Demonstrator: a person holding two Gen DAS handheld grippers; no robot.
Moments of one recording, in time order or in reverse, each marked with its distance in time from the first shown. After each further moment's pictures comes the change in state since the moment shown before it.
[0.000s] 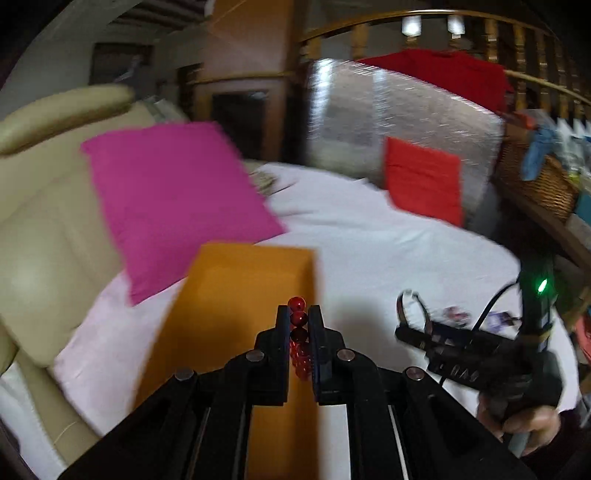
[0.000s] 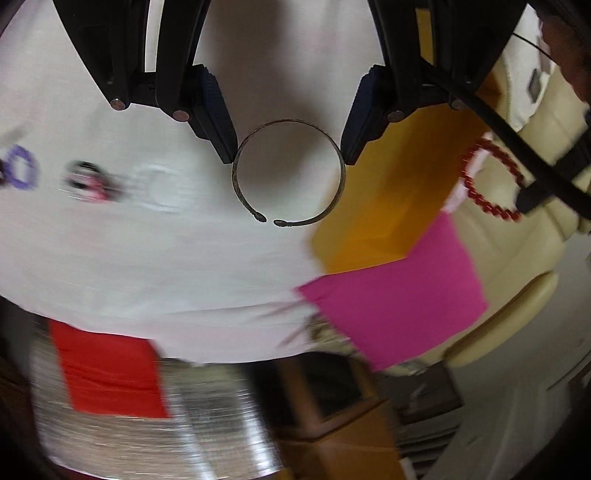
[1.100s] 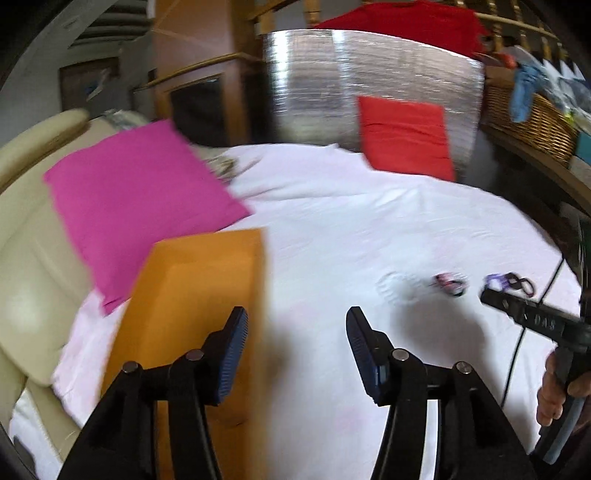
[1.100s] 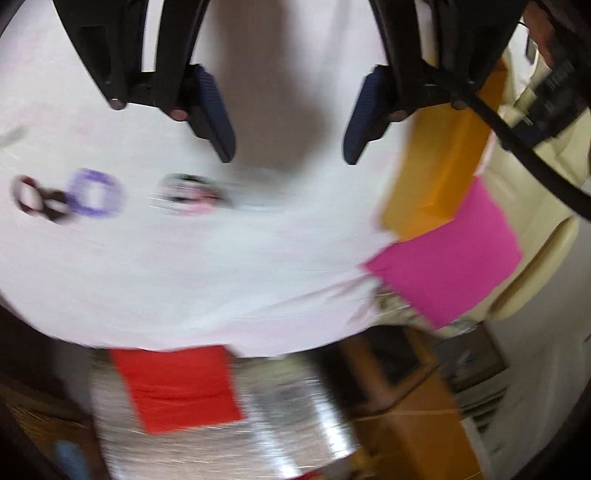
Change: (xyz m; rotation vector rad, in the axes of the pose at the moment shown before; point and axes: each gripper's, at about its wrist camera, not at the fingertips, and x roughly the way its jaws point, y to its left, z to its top) left arm 0.037 -0.123 -0.001 0.180 0.068 -0.030; right arm -0.074 -0.132 -0.017 0.231 -0.049 -0.153
